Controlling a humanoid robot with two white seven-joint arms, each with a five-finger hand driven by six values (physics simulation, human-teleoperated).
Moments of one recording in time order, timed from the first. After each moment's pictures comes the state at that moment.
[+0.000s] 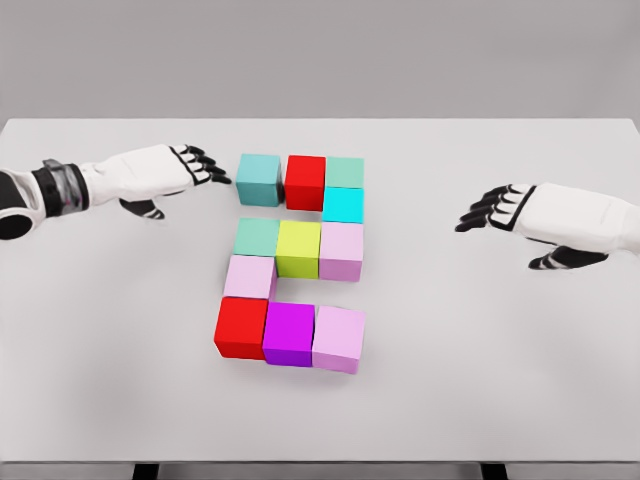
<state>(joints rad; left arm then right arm) -0.92 0.75 -1.07 -1.11 -0.60 -0.61 -0.08 -0.36 -1.07 0.39 -1.72 0.19 -0.61 0.49</state>
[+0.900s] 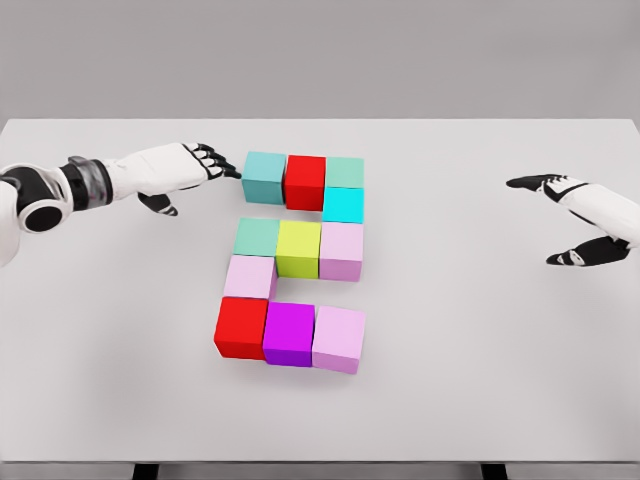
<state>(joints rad) -0.95 0.63 -1.08 -0.94 -0.61 -0.61 -0.09 -0.19 -0.81 0.11 -1.40 0.13 -0.61 0.49</state>
